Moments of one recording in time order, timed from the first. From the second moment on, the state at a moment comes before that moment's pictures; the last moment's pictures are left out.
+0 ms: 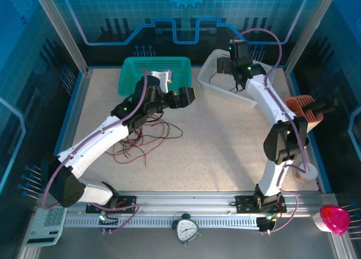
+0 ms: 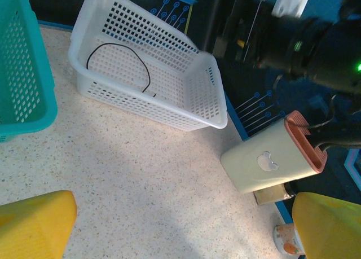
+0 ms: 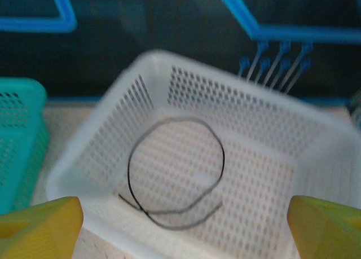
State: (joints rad) left arm -0.59 1.38 1.25 -0.24 0.16 -0.64; right arm 0.26 1.86 1.84 -0.57 0.32 0.11
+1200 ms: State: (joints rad) left arm -0.56 1.30 1.01 -0.45 -0.09 -0.64; right arm 0.51 1.41 1.23 -0.52 0.03 0.36
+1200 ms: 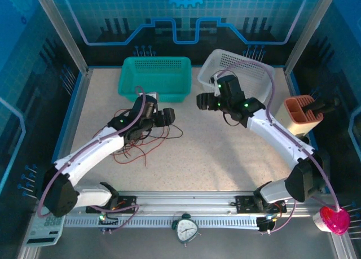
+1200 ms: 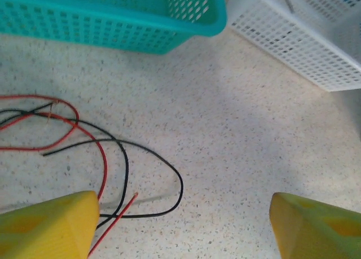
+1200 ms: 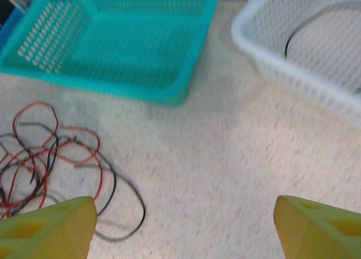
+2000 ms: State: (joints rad) left arm -0.56 1.62 1.08 -0.49 -0.10 -0.63; right arm 0.55 1.18 1.01 -0.49 0.00 0.49
